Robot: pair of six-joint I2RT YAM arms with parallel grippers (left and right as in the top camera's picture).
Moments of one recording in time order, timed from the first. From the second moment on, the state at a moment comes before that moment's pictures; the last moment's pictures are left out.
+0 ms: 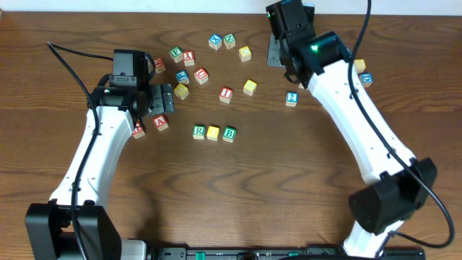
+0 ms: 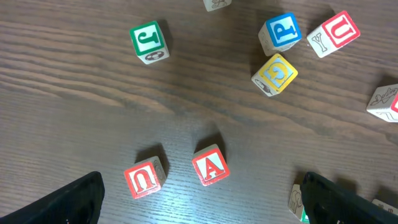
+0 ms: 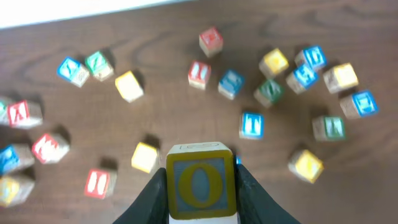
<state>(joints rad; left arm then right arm) -0.05 1.57 1.21 -0.72 -0.08 -0.16 0.46 1.90 1.92 -1.00 0.35 0.51</state>
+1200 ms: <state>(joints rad) -0.05 1.57 1.21 -0.72 -0.08 -0.16 0.63 1.88 1.59 -1.04 0.33 0.78</state>
